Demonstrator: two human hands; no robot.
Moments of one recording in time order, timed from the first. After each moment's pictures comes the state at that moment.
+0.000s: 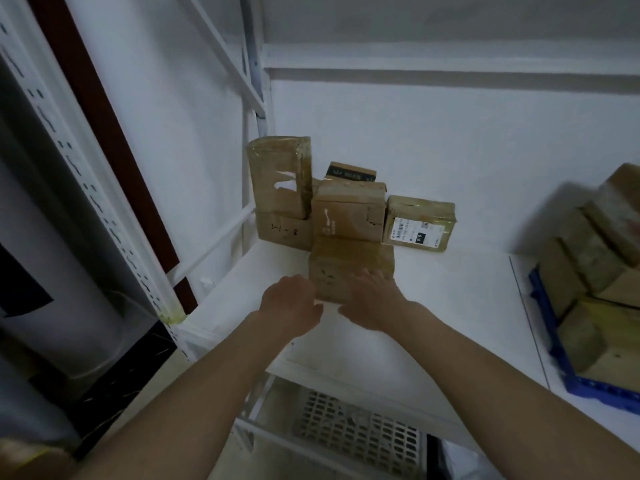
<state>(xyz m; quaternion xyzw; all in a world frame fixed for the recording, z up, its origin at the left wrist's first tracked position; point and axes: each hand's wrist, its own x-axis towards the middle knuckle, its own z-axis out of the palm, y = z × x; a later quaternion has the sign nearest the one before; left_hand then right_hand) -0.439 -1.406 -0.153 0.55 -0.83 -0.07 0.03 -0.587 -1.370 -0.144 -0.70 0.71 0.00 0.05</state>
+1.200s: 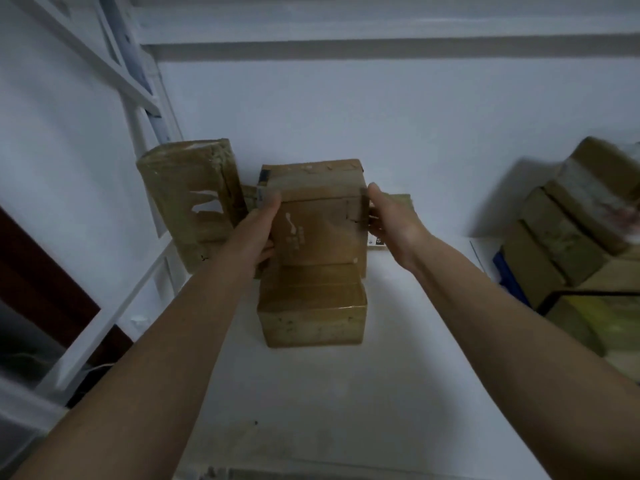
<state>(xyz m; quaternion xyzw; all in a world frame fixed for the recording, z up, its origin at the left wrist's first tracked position) -0.522 -1.583 -0.107 0.46 -0.55 -0.62 0.31 -0.714 -1.482 -0.097 -0.36 0.64 -0.57 0.37</state>
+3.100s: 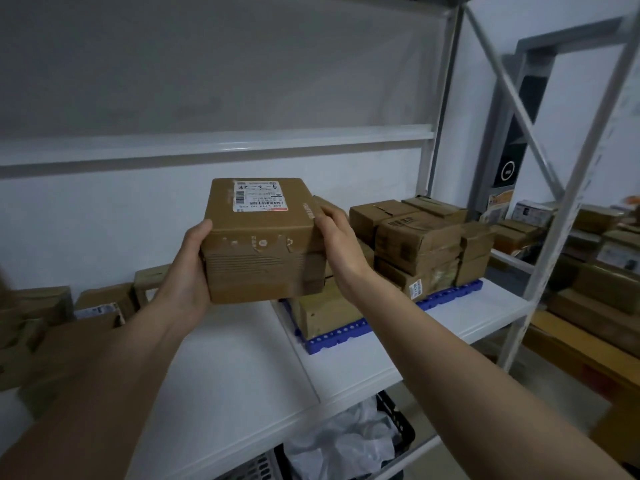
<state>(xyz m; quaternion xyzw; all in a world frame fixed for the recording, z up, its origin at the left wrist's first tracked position) -0.642 -1.275 -0.016 0.12 -0.60 -0.74 0.27 -0.776 -1.126 -0.007 -0.29 0.66 -0.68 0.09</state>
